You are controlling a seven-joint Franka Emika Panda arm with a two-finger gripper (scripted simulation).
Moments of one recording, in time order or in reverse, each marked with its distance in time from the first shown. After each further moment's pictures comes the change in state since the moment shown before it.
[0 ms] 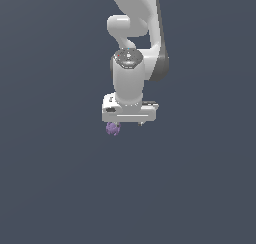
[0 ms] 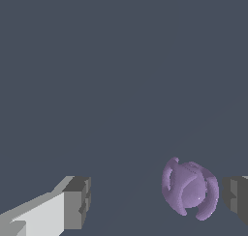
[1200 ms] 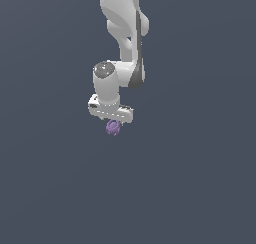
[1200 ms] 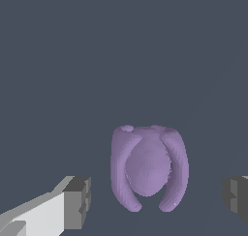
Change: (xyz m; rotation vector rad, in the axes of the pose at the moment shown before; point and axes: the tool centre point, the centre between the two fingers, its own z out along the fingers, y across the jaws) arm -0.069 0.080 0.074 -0.007 0.008 0.267
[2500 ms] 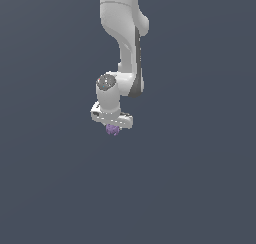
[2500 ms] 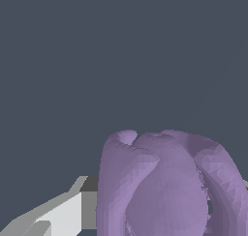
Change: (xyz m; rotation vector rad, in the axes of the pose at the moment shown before) arm -0.001 0.001 0.050 0.000 0.001 0.004
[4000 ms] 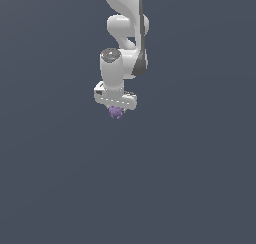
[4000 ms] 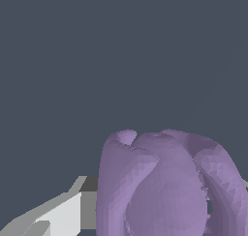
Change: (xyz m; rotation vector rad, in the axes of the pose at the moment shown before) arm -0.065 -0.001 -0.065 0.001 0.000 0.000
